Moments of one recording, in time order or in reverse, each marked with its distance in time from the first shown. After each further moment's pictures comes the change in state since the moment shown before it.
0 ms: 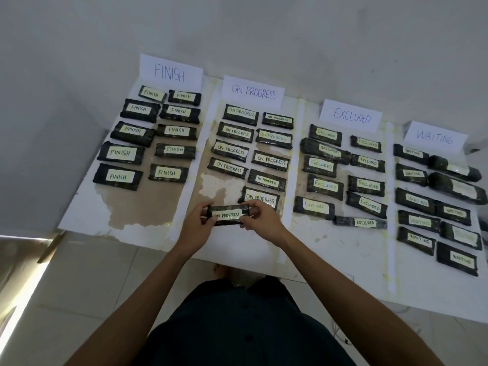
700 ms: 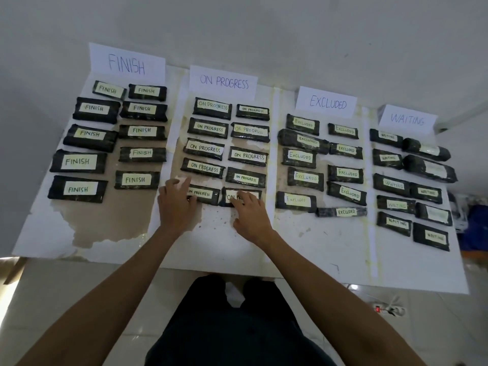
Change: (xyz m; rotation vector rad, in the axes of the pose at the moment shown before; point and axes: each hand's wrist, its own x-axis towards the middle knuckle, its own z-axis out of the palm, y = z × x) left_hand 0.081 0.004 0.010 0.760 0.151 0.242; right_hand 0.029 0.030 -0.008 -0.990 0.145 -0.210
